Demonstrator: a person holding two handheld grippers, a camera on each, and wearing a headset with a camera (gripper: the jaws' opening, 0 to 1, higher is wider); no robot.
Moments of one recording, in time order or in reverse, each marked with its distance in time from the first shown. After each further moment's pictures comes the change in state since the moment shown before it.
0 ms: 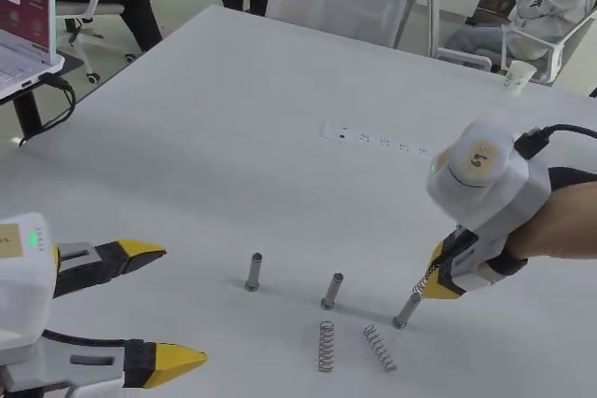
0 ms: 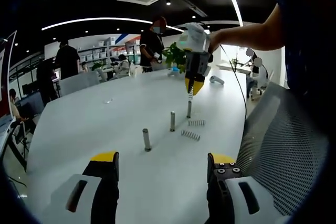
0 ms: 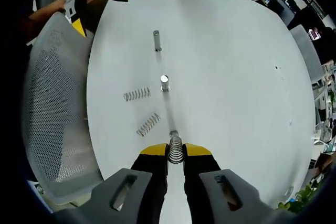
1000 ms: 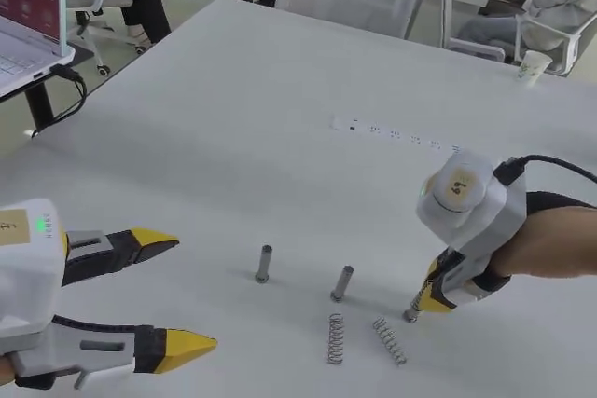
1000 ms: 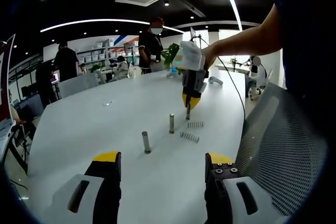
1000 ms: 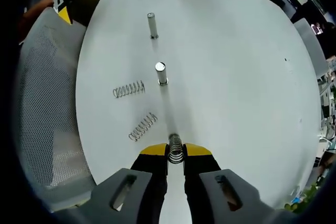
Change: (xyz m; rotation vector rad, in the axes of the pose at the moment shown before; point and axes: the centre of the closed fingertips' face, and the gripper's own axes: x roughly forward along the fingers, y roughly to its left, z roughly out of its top) left arm -0.001 -0.001 0.005 0.012 -0.007 -0.008; right arm 0.042 0.000 -0.009 0.019 0.025 0.016
